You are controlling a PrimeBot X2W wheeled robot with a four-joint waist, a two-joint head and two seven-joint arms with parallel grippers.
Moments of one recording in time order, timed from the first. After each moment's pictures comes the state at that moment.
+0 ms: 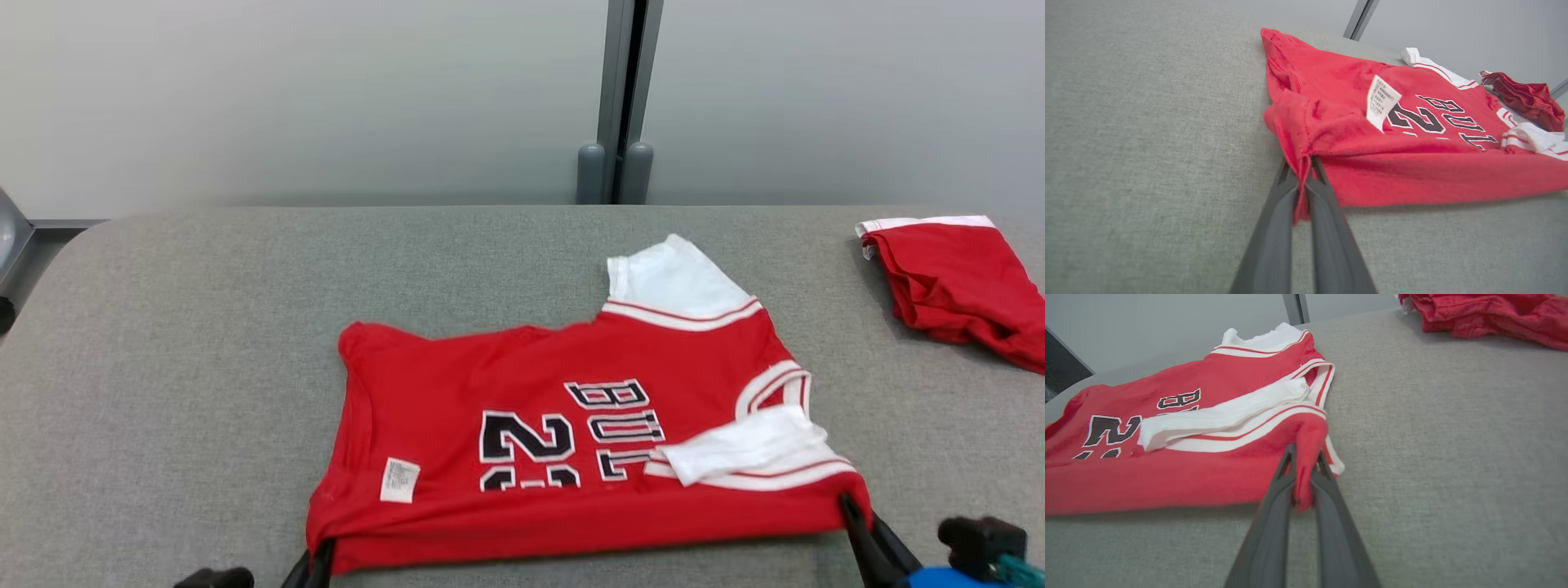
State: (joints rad) left arm -0.02 0.34 -0.49 0.49 -0.73 -0.11 -0.26; right arm -0.07 -0.27 0.18 0.54 0.51 0.13 -0.21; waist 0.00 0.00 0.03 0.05
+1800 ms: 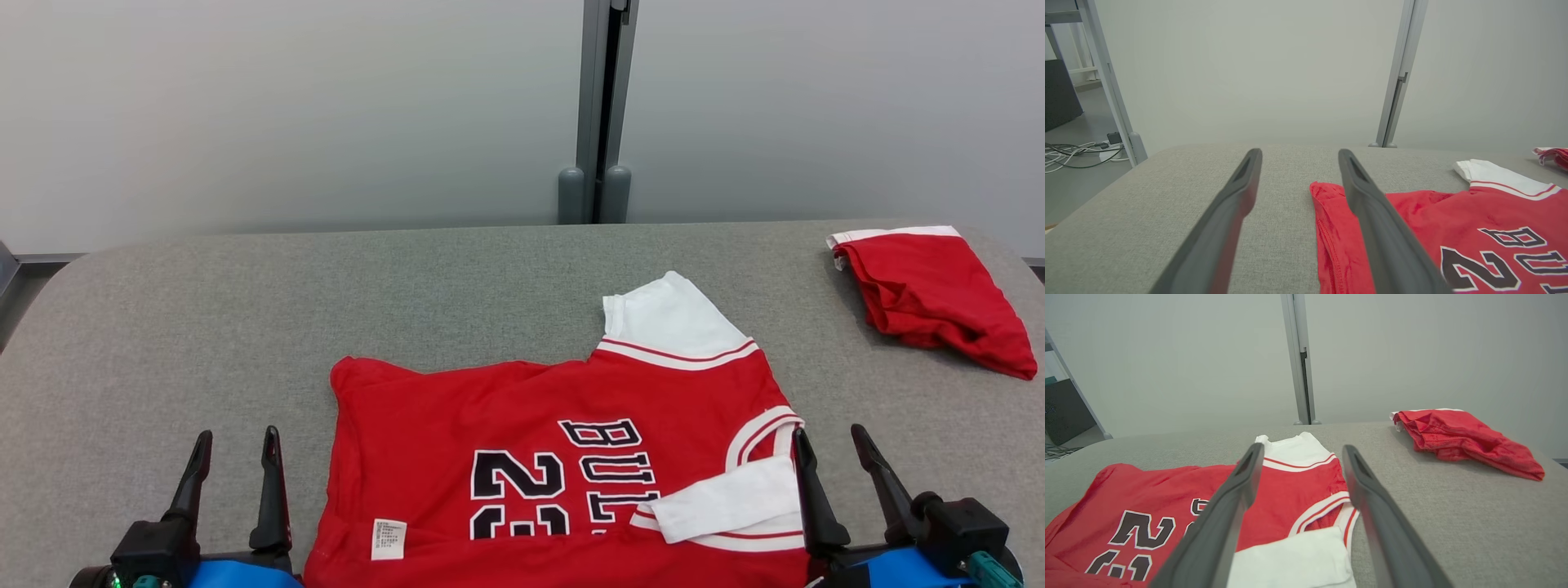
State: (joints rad) left arm 0.04 0.16 -0.05 0.23 -0.22 -0.05 -0.26; right arm 0.02 -0.06 -0.01 0.22 0.17 0.13 -0.26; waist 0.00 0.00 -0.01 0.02
